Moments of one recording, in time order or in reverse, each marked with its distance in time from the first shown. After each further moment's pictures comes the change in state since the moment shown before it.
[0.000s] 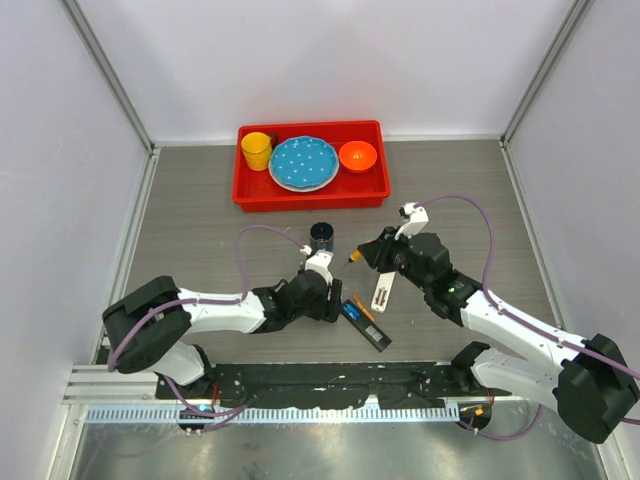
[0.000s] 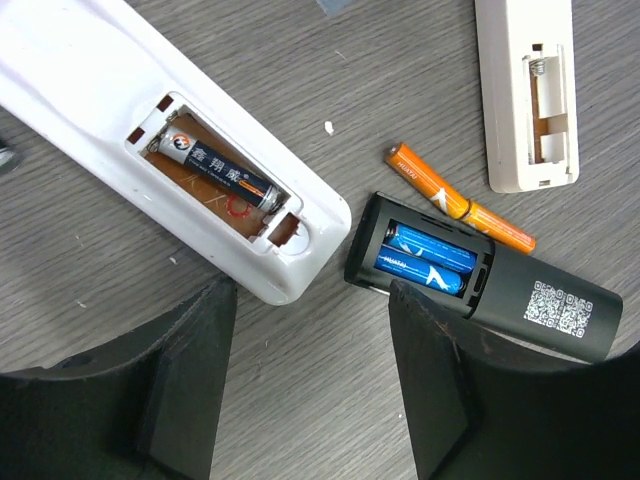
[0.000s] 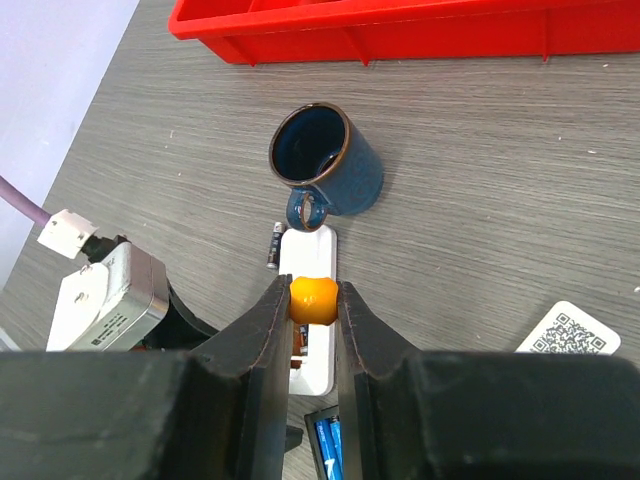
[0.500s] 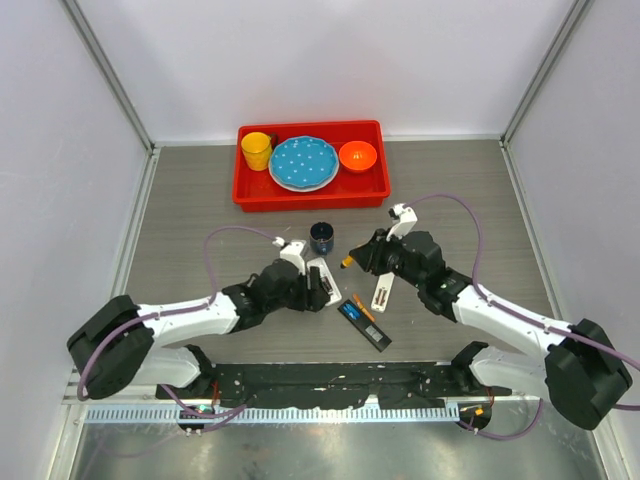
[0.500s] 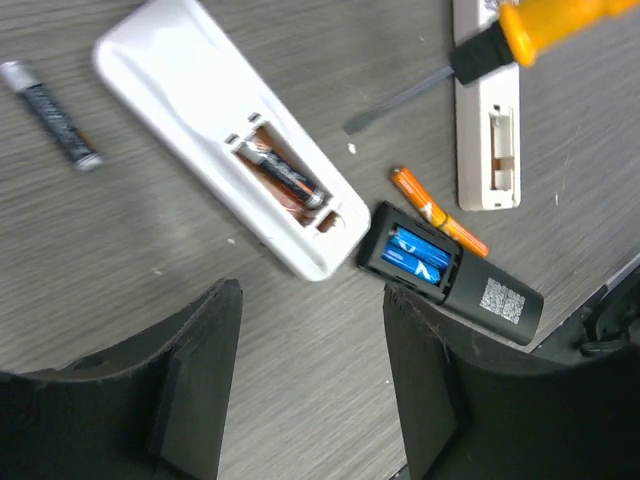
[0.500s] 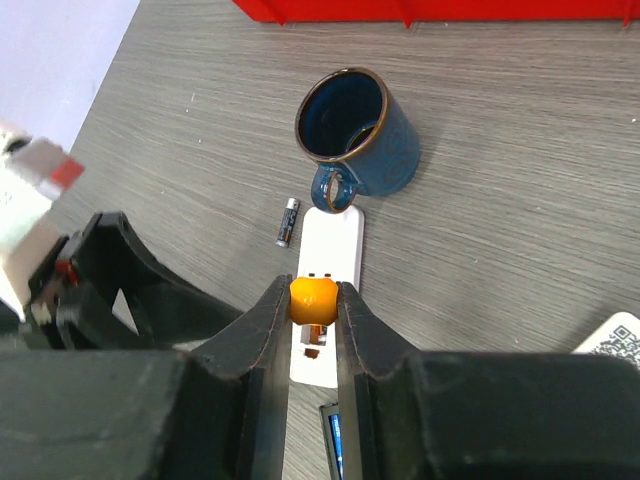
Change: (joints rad) left arm 0.117 -0.199 -0.077 -0.030 0.112 -0.044; right arm 0.000 0.075 -0.001 0.057 -0.097 0.002
